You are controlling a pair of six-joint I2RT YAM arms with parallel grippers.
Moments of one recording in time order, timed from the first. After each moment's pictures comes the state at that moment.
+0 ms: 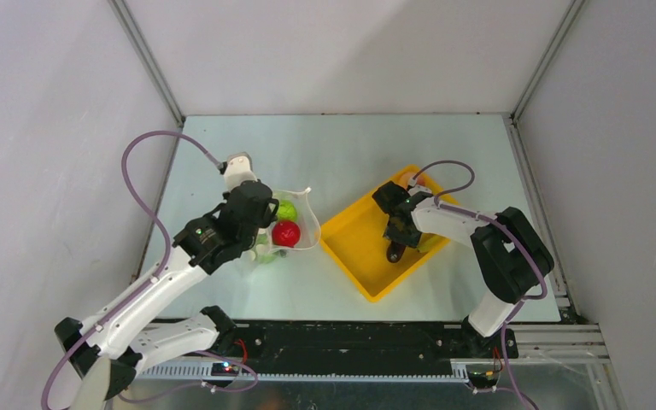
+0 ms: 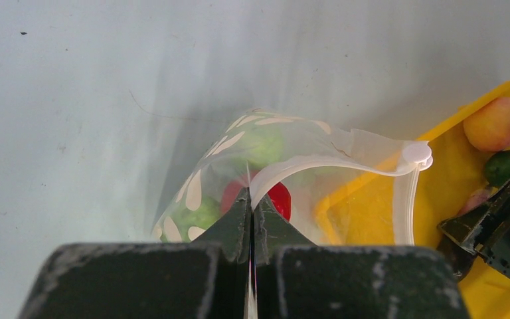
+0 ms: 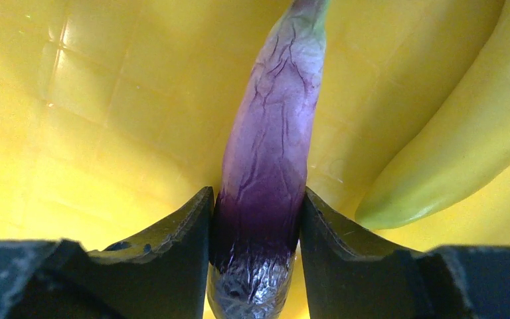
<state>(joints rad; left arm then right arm) -0.73 0.96 1.01 -0.70 -0.66 -0.67 0.63 1.69 1.01 -0.63 0.38 0.98</state>
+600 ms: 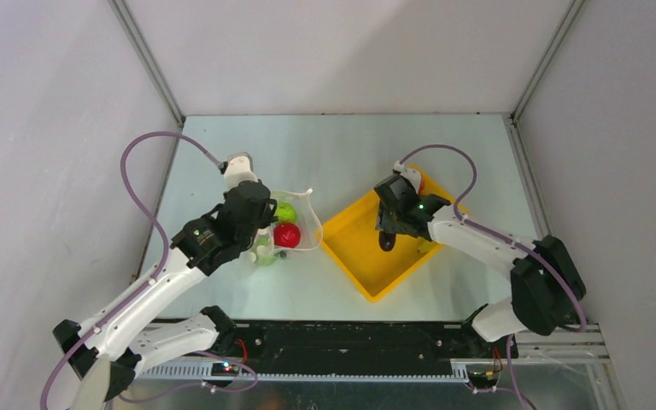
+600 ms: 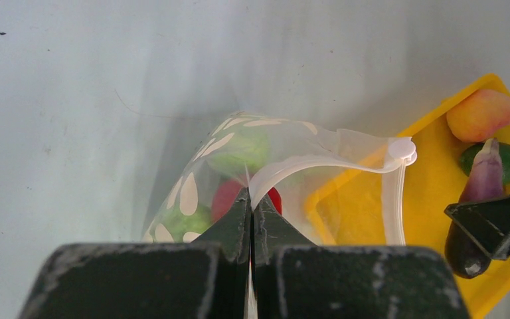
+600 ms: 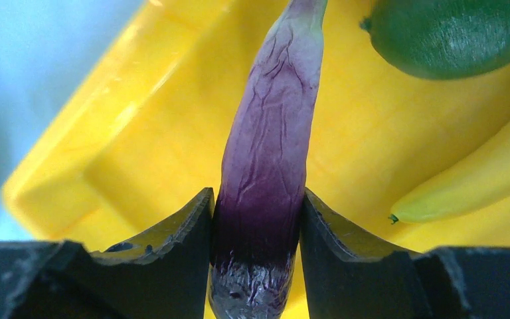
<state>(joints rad) -0.73 0.95 1.01 -0.69 -0.62 -0.66 0.70 1.49 1.01 -0.53 0.33 0.76</state>
